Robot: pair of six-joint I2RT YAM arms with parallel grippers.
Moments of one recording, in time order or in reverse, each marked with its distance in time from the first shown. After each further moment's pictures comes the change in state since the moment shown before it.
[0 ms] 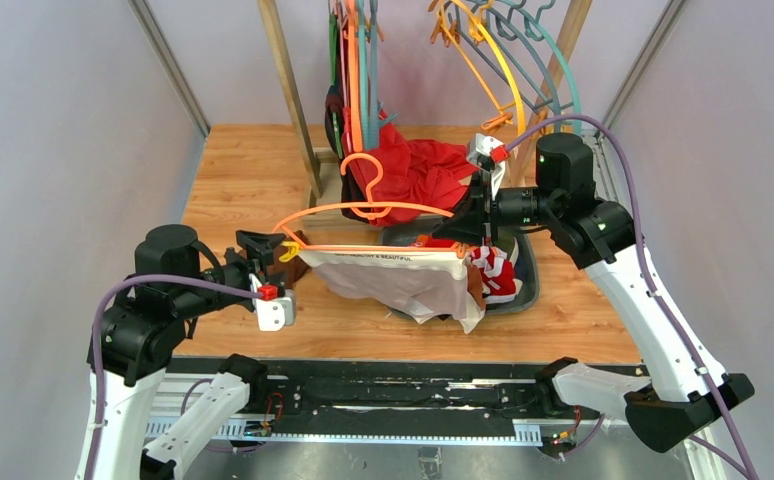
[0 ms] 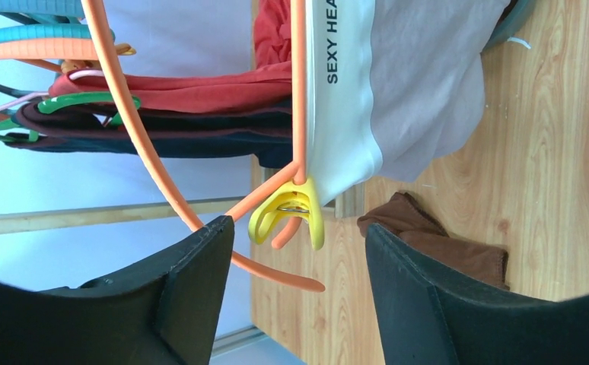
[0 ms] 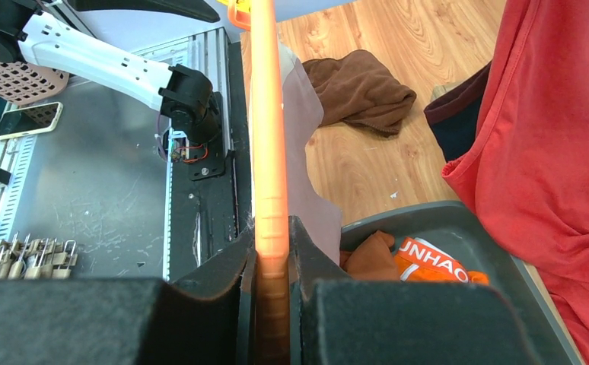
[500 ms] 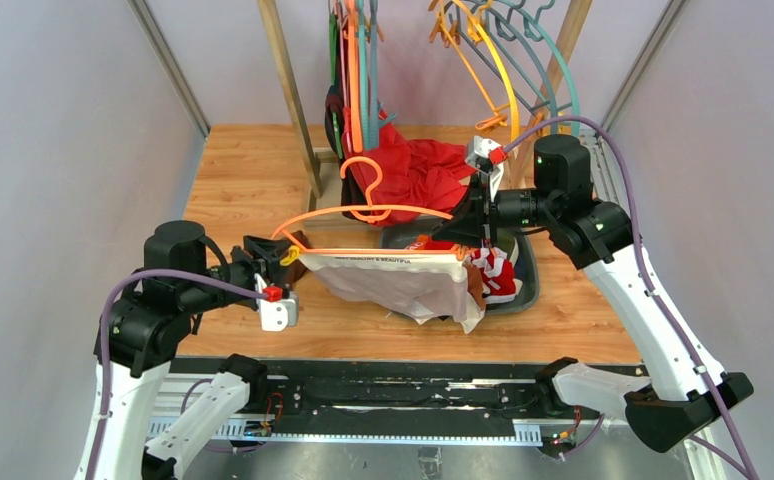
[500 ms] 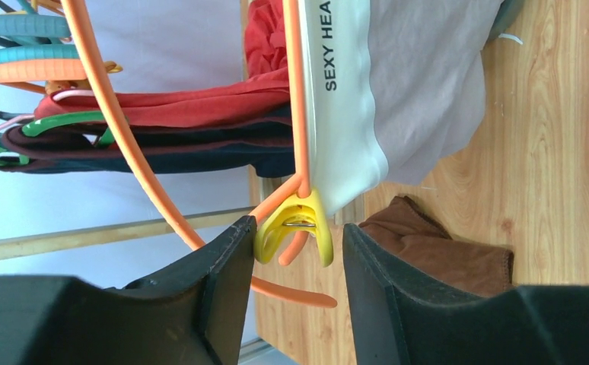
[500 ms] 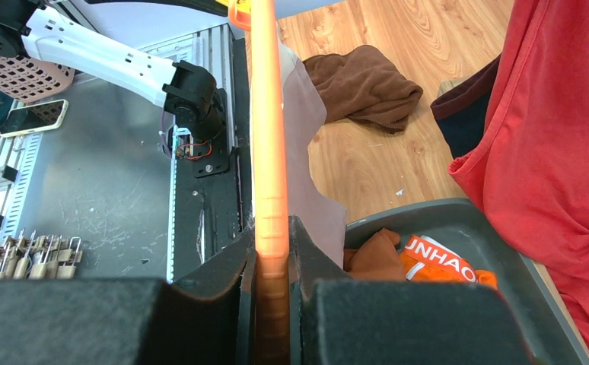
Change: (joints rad) left arm 0.000 0.019 -0.016 0.001 0.027 0.060; right arm 0.000 0.000 -0.016 0.001 -0.010 0.000
